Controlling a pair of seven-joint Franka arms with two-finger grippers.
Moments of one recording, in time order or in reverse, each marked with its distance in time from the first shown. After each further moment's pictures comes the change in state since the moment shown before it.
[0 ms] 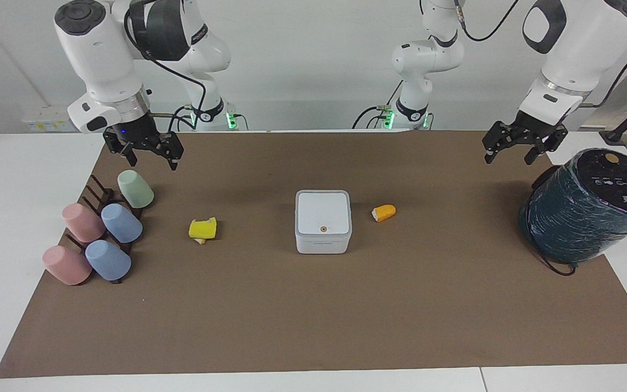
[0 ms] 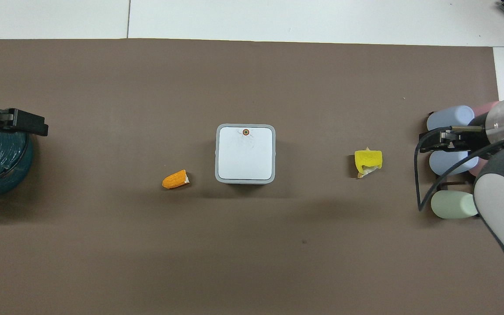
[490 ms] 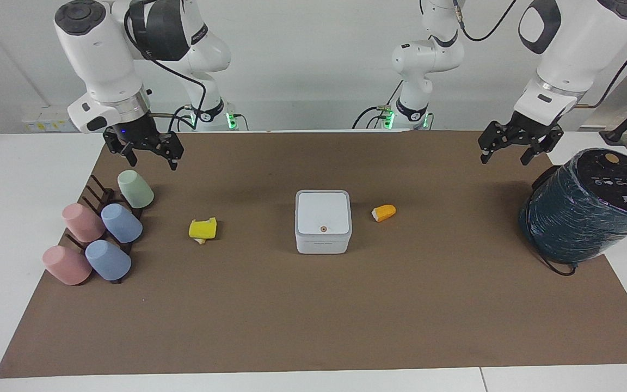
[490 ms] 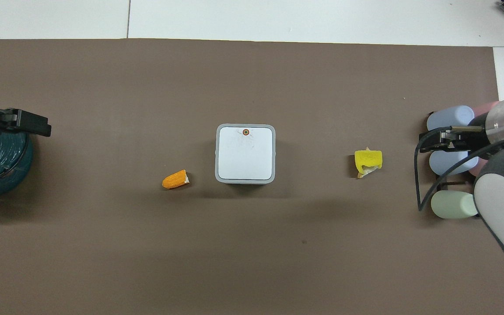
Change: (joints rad) left arm -0.029 0.000 -0.014 -0.002 0.000 0.000 0.000; right arm 0.000 0.000 0.000 0.000 0.000 0.000 0.000
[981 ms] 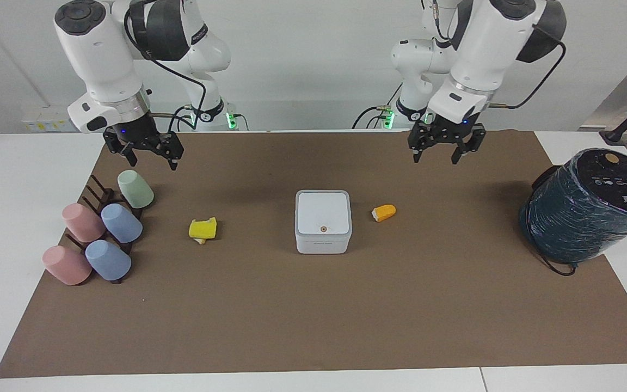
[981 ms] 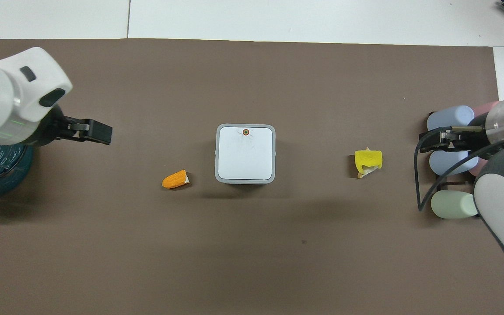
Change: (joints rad) left arm -0.268 -0.008 -0.014 -0.051 -0.021 0.076 -0.351; right arm 0.000 0.000 0.000 0.000 0.000 0.000 0.000
